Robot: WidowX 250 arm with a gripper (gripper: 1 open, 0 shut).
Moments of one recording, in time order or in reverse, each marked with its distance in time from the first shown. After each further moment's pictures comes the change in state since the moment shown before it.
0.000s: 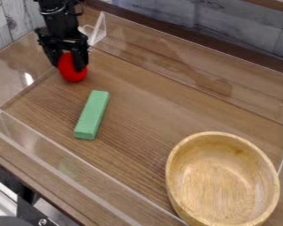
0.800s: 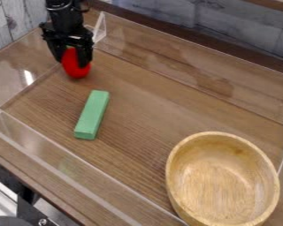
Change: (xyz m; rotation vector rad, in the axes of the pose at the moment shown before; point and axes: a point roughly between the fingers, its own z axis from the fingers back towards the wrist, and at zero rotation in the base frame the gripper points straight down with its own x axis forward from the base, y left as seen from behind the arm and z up) arm 0.010 -0.001 0.004 0.038 -0.018 -0.008
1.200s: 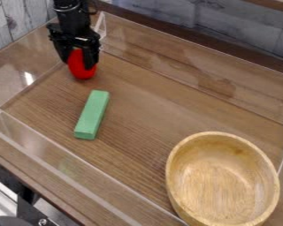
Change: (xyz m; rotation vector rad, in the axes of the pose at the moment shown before) arm 0.003 -0.004 -0.001 0.013 -0.005 -0.007
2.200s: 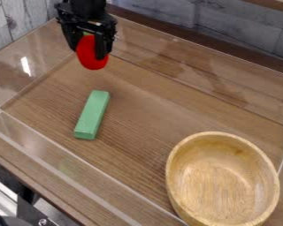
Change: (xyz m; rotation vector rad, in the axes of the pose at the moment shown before) arm -0.016 -0.044 0.047 0.029 0.004 -0.051
